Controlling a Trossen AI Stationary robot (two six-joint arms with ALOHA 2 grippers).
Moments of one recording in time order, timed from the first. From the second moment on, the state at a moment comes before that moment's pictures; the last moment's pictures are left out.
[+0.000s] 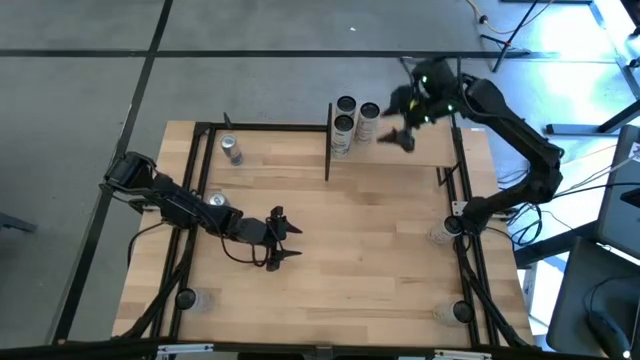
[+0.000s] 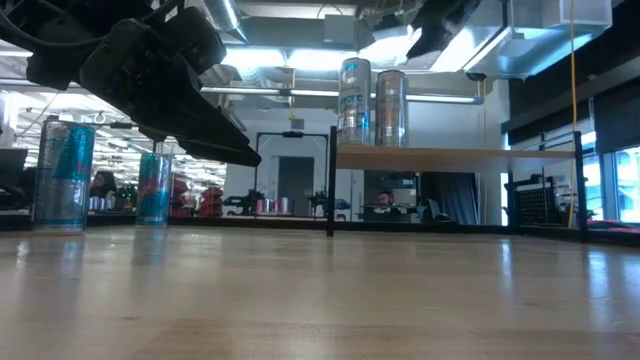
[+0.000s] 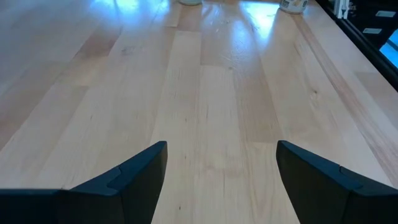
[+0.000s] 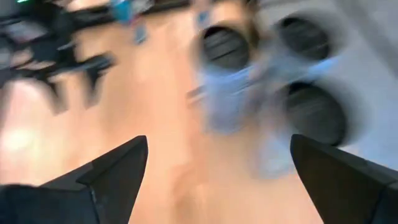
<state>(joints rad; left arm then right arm) -0.30 1.49 0.48 0.52 -0.28 -0.23 -0.63 1.42 1.70 -1.10 -0.43 -0.29</state>
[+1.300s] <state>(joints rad) -0.59 1.88 0.92 0.59 -0.50 -0.36 1.06 1.32 1.34 -1.24 0.16 1.39</state>
